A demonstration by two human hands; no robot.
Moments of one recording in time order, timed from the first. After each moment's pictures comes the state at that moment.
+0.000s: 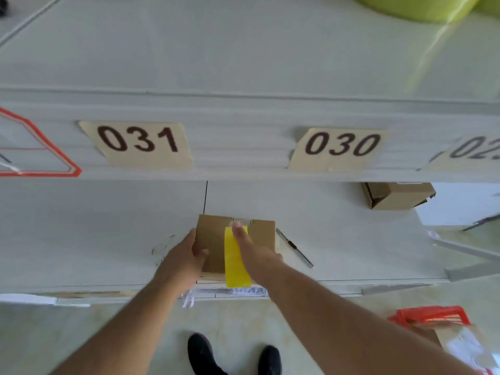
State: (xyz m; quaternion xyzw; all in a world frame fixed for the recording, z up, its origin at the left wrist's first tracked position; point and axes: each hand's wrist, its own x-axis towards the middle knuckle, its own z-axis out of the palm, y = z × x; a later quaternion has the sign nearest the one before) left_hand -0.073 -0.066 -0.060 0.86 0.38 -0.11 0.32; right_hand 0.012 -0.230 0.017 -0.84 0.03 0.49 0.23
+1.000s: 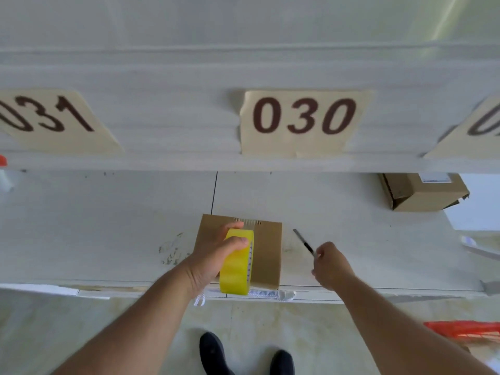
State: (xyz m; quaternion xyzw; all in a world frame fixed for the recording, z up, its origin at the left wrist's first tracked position) left_hand -0.046 -0.115 -0.015 0.66 0.32 -0.11 0.67; right_hand 0.094 -0.356 -0.117 -0.90 0.04 0.32 0.28
